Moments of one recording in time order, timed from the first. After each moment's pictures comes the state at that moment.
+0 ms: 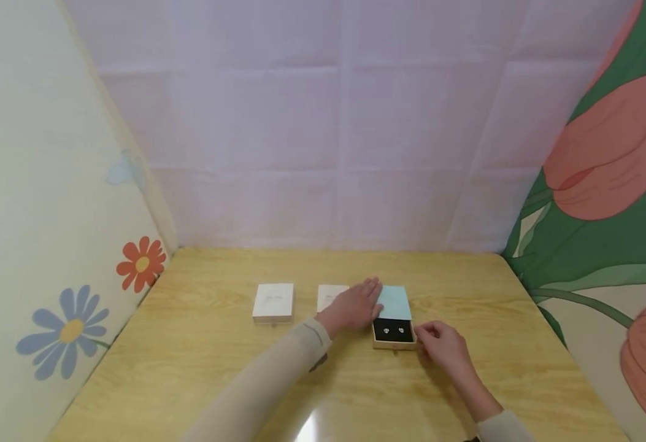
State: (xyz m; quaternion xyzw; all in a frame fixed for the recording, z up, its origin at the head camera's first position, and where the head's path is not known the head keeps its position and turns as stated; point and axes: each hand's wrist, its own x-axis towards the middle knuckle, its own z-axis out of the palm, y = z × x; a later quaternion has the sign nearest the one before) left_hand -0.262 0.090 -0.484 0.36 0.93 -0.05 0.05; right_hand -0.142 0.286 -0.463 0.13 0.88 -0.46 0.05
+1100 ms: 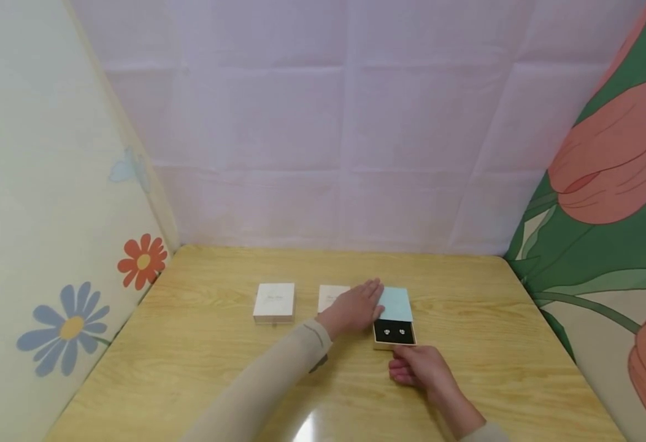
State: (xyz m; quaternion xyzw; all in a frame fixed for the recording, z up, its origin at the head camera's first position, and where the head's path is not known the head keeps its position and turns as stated) left_hand -0.263 0.091 -0.485 0.36 0.93 -0.05 0.05; right_hand -0.129 0.257 -0.484 0.17 0.69 -0.68 0.18
